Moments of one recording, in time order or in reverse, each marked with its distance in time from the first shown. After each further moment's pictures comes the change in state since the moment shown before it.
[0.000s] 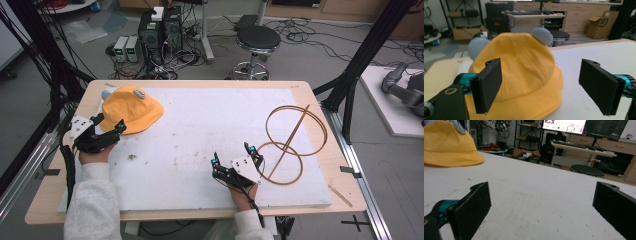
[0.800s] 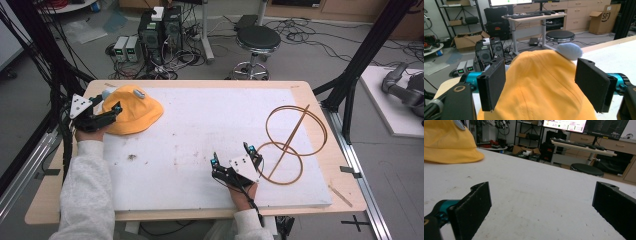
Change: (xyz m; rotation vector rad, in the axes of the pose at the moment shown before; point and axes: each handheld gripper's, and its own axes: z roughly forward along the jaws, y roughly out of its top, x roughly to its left) left arm 0.042 0.018 0.046 0.005 -0.008 0.068; right arm 0.001 0.001 0.002 0.016 -0.003 -0.018
